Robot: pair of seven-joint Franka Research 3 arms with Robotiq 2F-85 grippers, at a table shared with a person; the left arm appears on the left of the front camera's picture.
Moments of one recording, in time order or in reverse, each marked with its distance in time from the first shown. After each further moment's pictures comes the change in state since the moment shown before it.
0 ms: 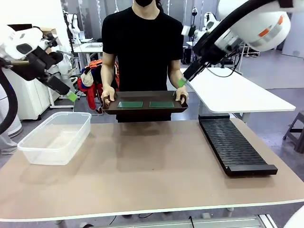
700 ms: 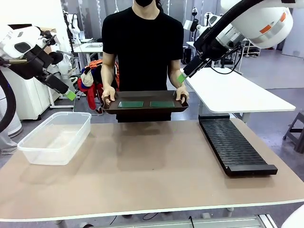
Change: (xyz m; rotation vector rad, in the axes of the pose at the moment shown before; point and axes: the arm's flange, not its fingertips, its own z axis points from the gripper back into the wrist) left arm 0.001 -0.002 0.001 0.014 0.001 -0.010; right arm 0.002 0.000 0.002 -0.013 -0.017 -0.005
